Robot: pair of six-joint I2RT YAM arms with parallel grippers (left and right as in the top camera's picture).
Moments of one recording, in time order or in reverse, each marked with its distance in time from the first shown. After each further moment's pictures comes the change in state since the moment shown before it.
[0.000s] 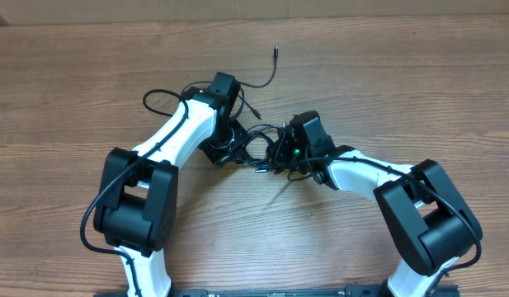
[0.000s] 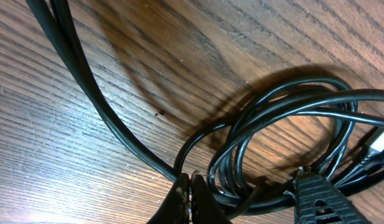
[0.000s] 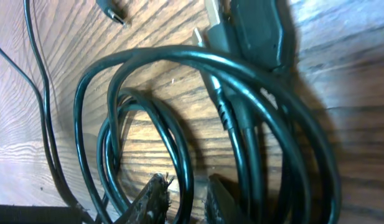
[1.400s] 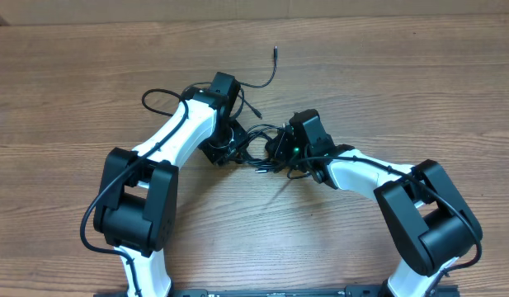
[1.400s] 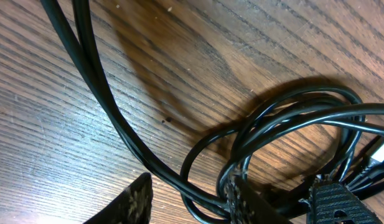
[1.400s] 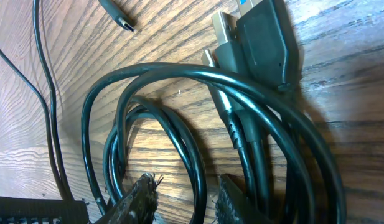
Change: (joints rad) left arm 0.000 0.000 0.000 0.000 -0.027 0.000; right arm 0.001 0.000 0.009 0.002 0.018 0.001
